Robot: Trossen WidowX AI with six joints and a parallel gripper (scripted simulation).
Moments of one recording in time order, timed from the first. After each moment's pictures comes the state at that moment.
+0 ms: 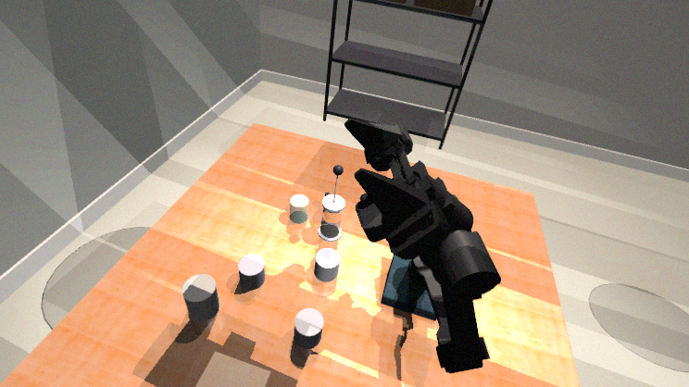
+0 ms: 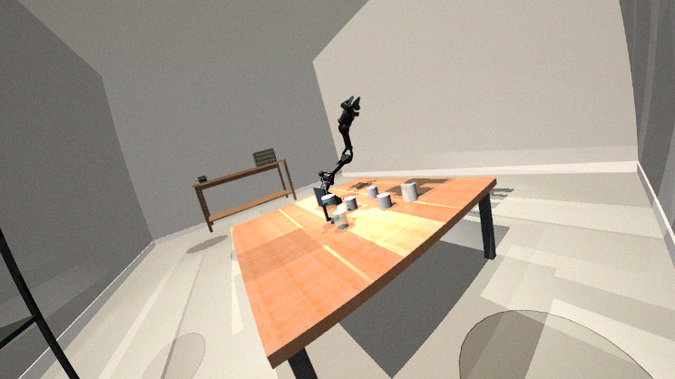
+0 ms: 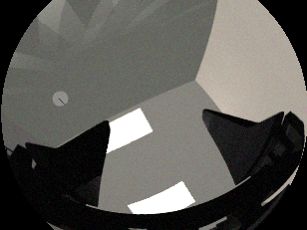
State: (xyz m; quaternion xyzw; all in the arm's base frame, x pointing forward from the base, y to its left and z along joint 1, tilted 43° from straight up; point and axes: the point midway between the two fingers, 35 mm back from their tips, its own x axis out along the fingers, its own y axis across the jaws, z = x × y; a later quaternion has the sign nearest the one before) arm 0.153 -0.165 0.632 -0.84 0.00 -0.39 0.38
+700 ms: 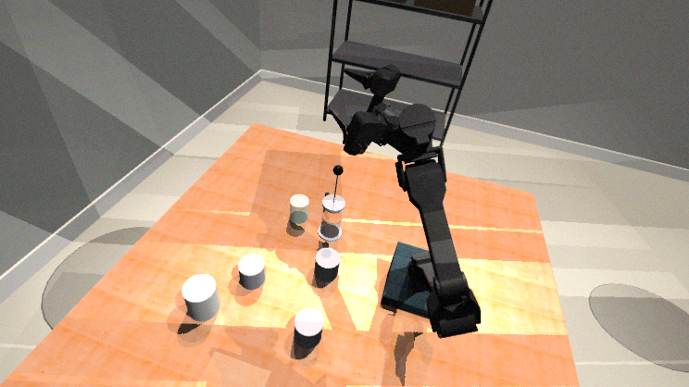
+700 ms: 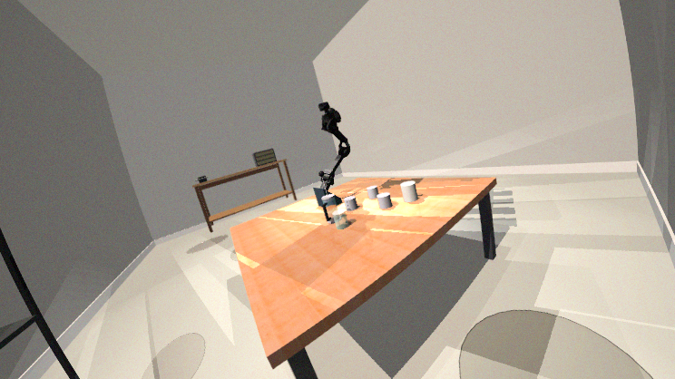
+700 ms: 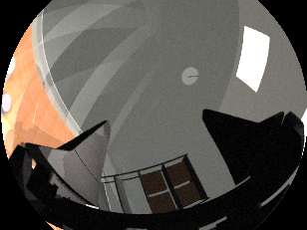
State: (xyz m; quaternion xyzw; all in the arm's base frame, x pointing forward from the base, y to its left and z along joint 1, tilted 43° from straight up) arm 0.230 -0.323 0.380 -0.37 0.13 -0.21 0.89
